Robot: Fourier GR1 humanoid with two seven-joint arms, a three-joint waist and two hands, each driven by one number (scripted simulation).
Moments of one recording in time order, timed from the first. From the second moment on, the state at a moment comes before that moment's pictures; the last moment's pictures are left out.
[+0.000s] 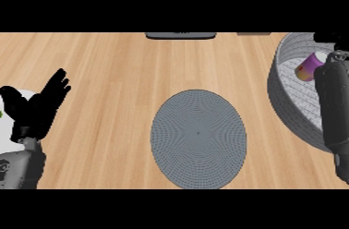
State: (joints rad) left arm -0.21 0.27 0.18 -1.41 0.06 -0.07 0.24; right arm -0.85 -0.31 -0.35 -1.02 1.45 -0.56 1.04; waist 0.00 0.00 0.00
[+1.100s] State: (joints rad) left arm -0.16 0.27 0.20 -1.43 0.06 -0.07 0.24; right arm -0.46 -0.20 -0.51 -1.81 1.25 -0.65 1.04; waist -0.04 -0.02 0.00
